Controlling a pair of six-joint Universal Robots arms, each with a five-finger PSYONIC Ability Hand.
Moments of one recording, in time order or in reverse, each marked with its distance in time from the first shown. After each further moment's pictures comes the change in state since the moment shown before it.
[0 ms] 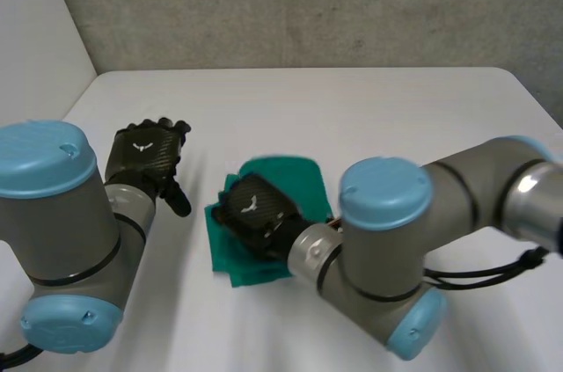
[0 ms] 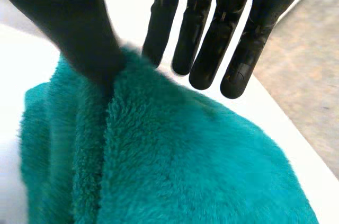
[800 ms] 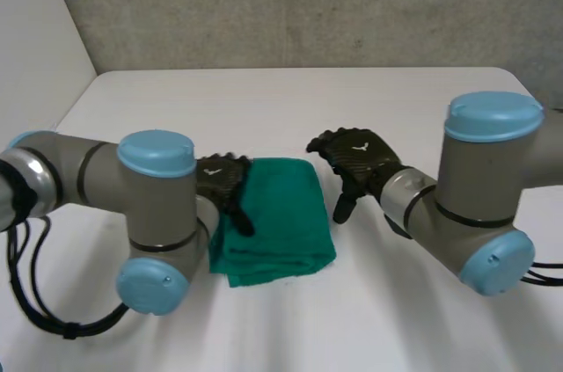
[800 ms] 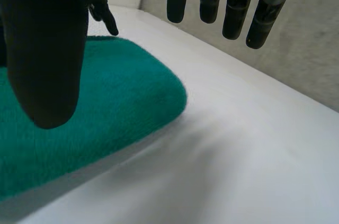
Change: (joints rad) left arm -0.081 -0.405 0.344 -0.133 0.090 -0.105; right arm -0.283 -0.088 0.017 0.126 0.081 0.350; left_hand 0.000 0.000 0.000 0.000 0.000; right_hand -0.768 -0.938 -0.952 -0.943 -0.918
